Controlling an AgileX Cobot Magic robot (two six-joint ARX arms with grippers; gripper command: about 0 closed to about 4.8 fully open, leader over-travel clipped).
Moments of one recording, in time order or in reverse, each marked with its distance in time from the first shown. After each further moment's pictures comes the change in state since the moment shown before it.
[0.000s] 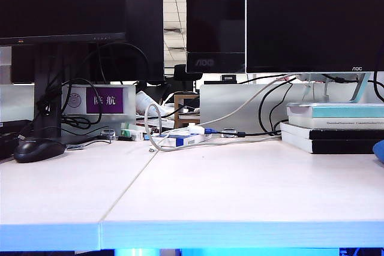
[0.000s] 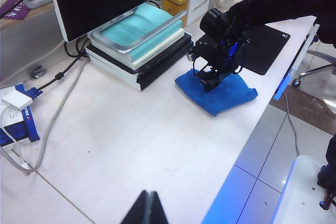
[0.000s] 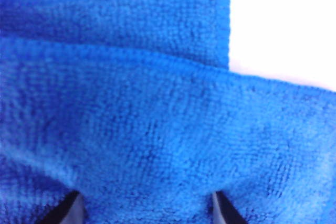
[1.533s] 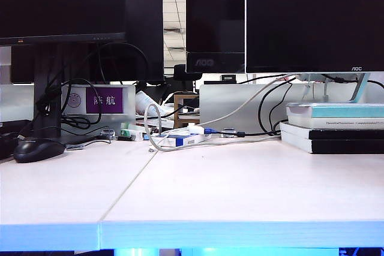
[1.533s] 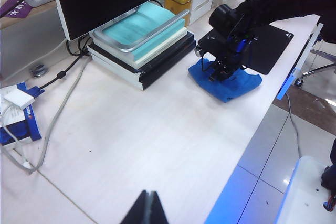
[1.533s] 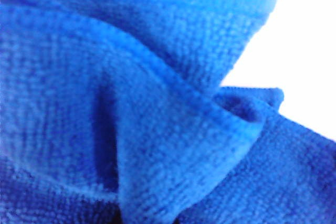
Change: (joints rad) left arm 0.000 0.013 0.000 0.006 -0.008 0.000; right arm -0.033 0.006 0.003 0.023 0.040 -0.077
